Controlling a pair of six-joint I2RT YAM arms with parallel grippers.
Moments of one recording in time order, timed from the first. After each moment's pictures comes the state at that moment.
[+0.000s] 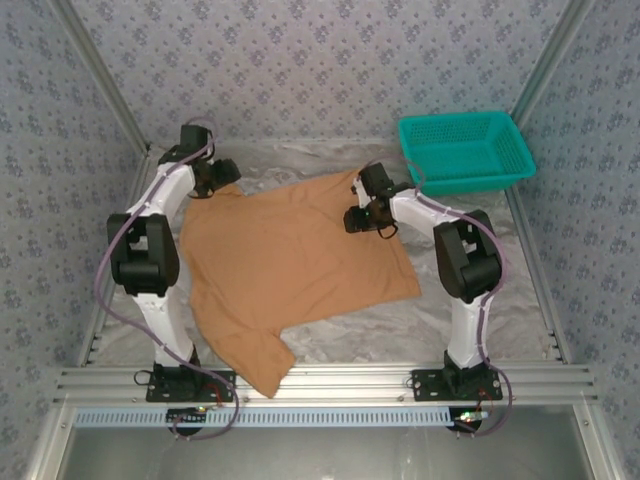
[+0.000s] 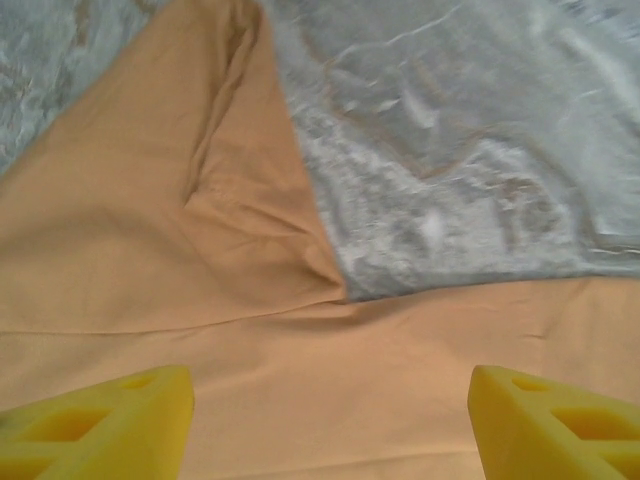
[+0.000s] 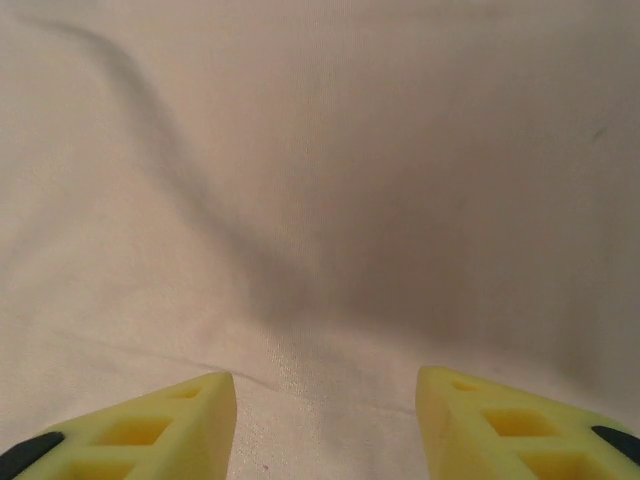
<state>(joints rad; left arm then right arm) -0.05 1.99 1.66 -0.65 0.09 -0.48 0.41 1.99 1.41 -0.54 -0.14 0.17</state>
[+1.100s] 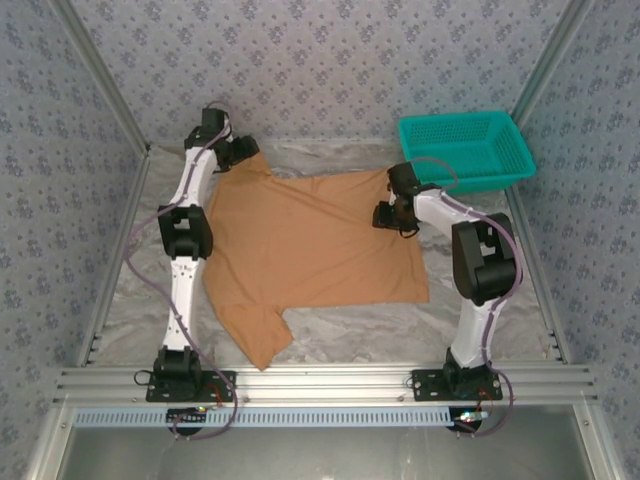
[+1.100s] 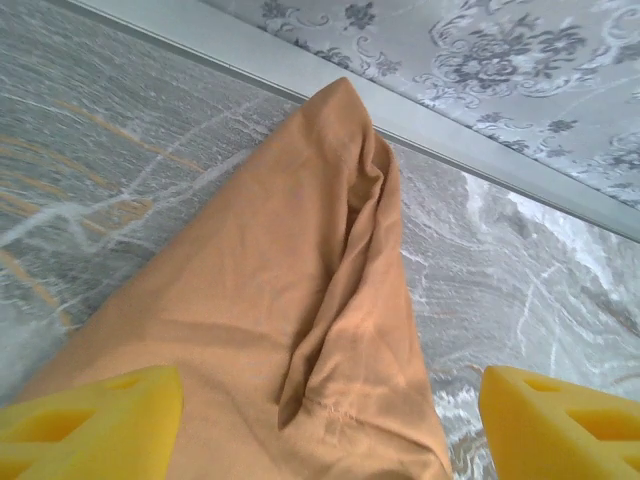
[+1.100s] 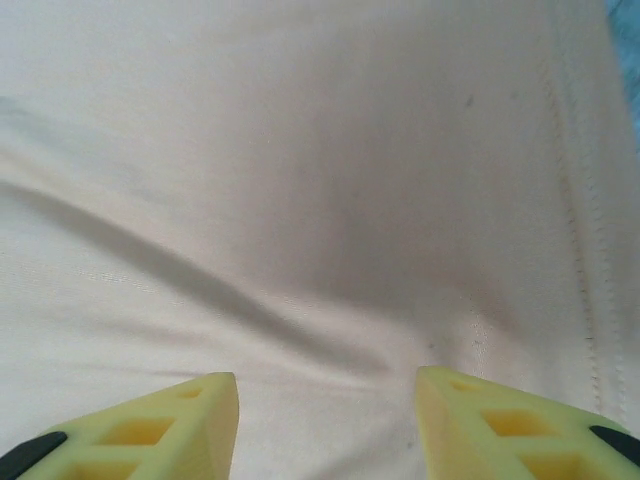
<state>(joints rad) -0.06 2.75 2.74 -0.87 0.25 -0.47 0.27 1.88 1.32 -0.55 -0.06 0.34</state>
